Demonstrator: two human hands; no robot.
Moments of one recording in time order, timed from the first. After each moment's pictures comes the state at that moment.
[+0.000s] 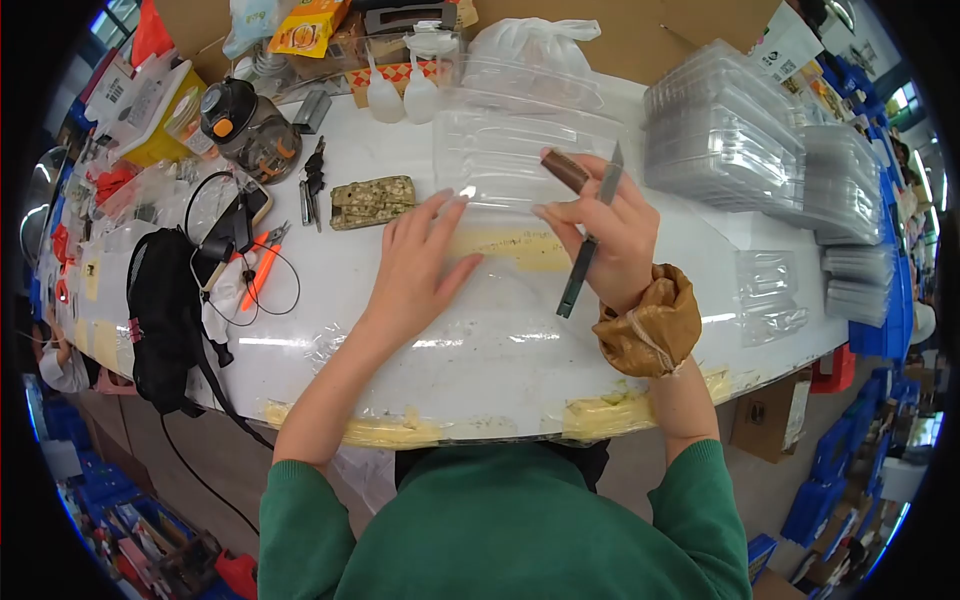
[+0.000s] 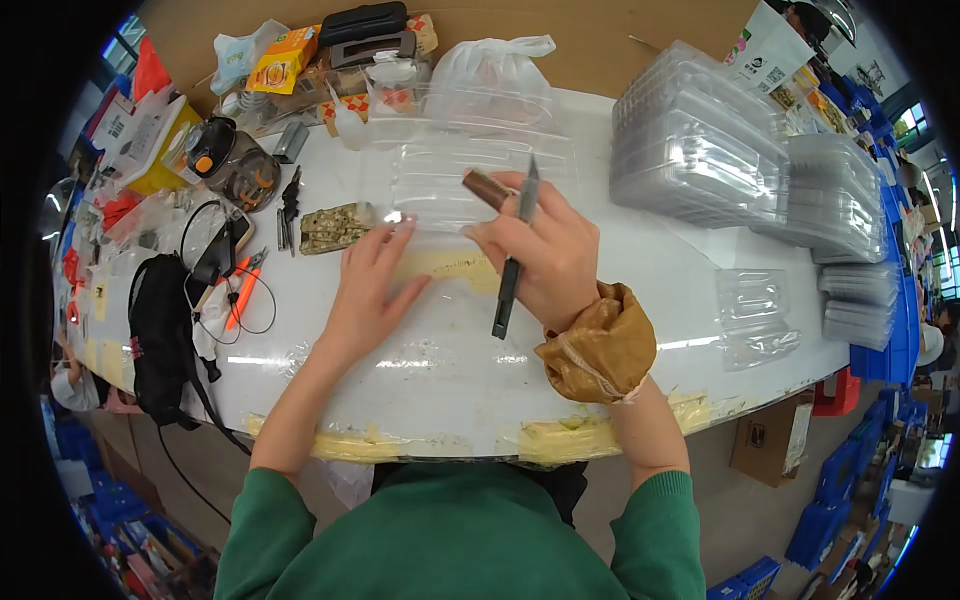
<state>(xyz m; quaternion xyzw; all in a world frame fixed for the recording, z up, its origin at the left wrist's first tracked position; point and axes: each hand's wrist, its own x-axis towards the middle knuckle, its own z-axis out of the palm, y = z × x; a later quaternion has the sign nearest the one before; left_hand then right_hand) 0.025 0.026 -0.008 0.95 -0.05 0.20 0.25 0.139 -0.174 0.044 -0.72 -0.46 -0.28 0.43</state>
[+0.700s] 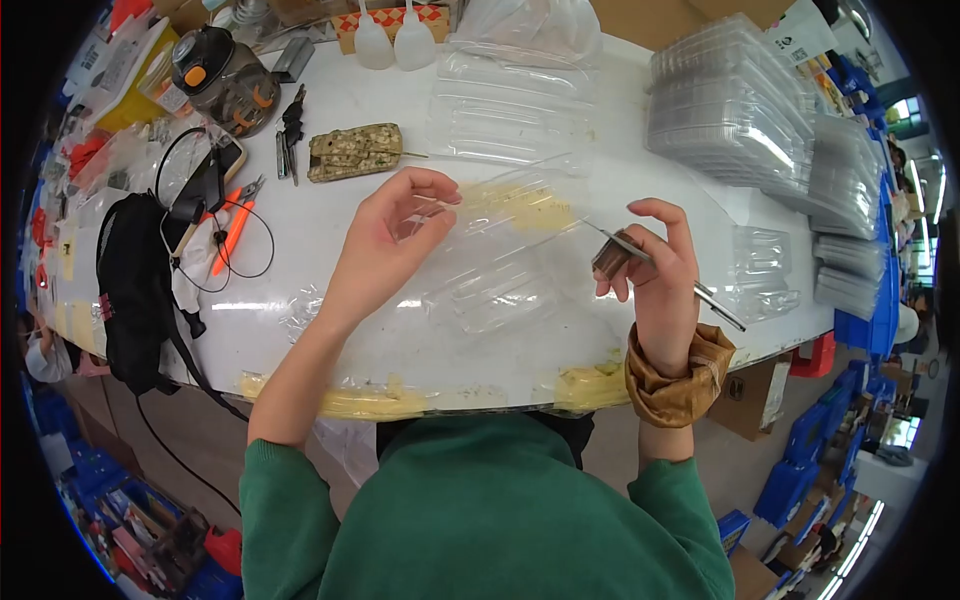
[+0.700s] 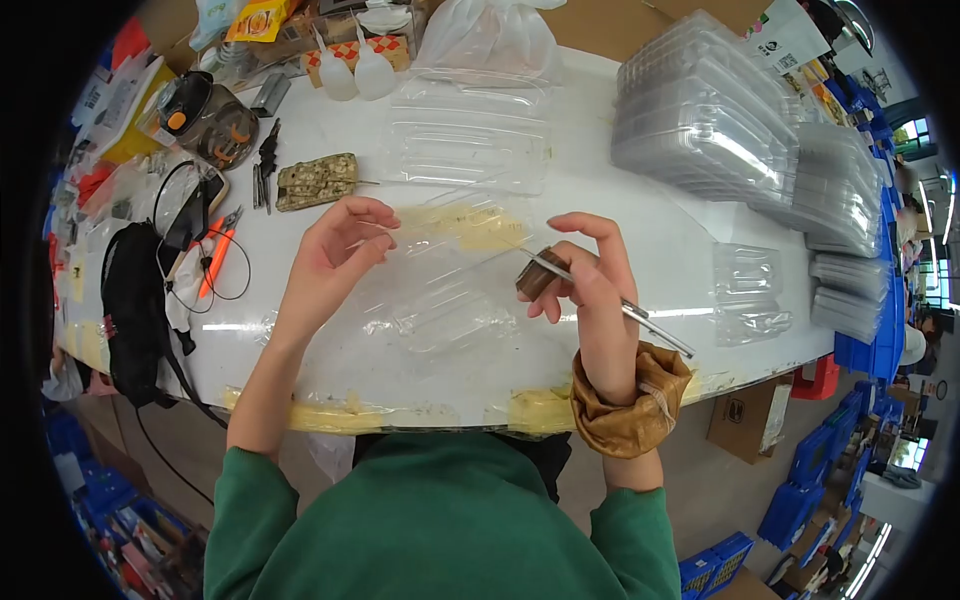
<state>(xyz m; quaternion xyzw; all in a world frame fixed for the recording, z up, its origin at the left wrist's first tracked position) 0.009 0.024 0.022 0.69 0.08 0.04 0.72 0.073 -0.232 0.060 -0.55 -0.17 0.20 0.79</state>
